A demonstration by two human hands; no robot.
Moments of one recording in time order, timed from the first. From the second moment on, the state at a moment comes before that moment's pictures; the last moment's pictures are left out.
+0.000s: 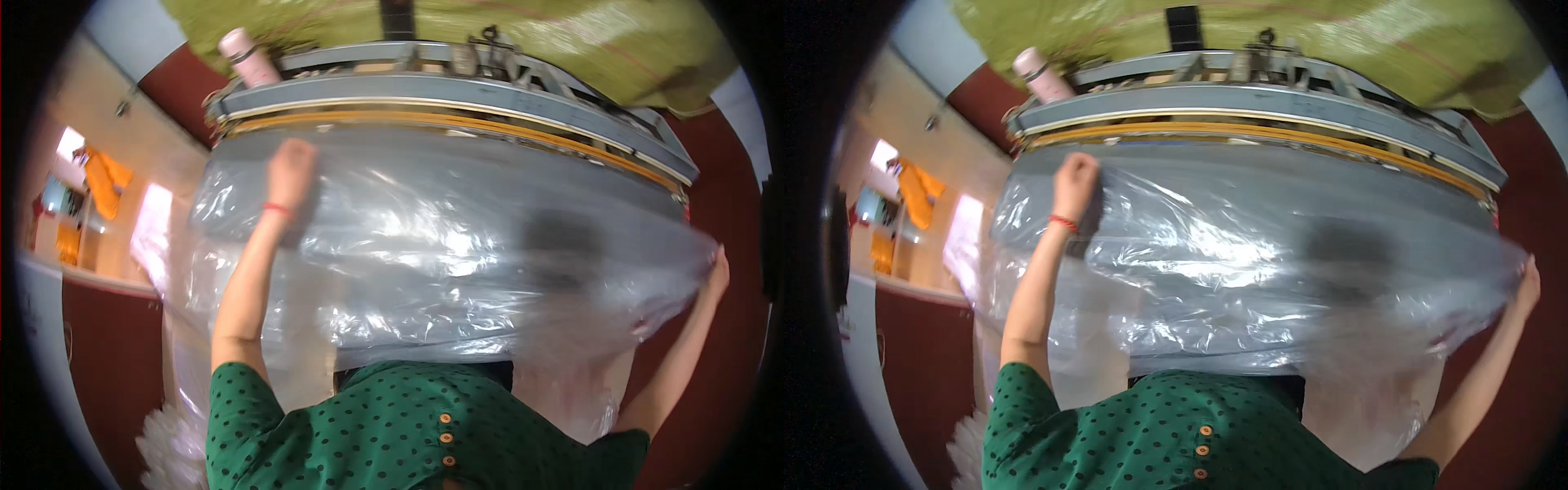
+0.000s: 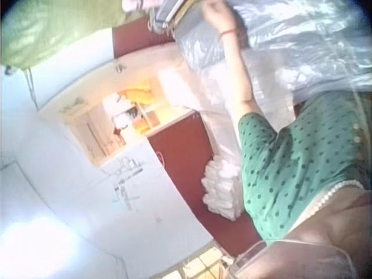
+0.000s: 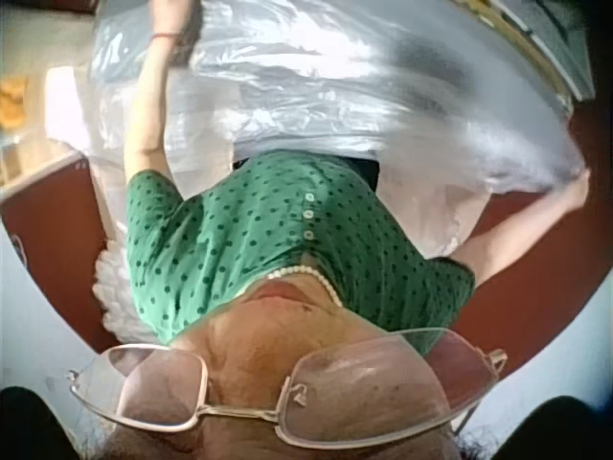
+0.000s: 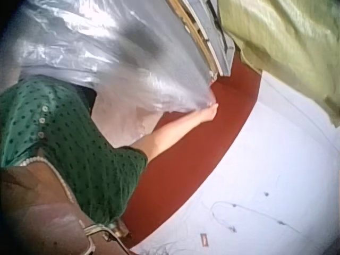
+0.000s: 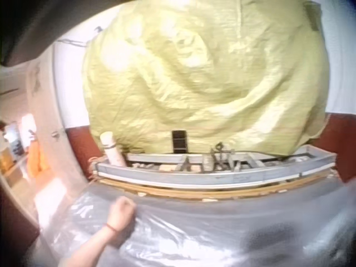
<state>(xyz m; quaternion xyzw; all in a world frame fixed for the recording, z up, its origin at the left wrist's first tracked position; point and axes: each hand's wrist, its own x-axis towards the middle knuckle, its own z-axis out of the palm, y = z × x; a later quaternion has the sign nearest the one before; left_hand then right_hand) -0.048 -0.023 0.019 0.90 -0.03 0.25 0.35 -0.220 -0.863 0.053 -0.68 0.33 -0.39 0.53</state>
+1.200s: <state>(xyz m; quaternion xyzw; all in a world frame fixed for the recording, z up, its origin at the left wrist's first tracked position) -0.057 0.038 0.056 0.69 -0.02 0.41 0.60 -0.038 -0.444 0.072 -0.85 -0.19 -0.45 0.20</state>
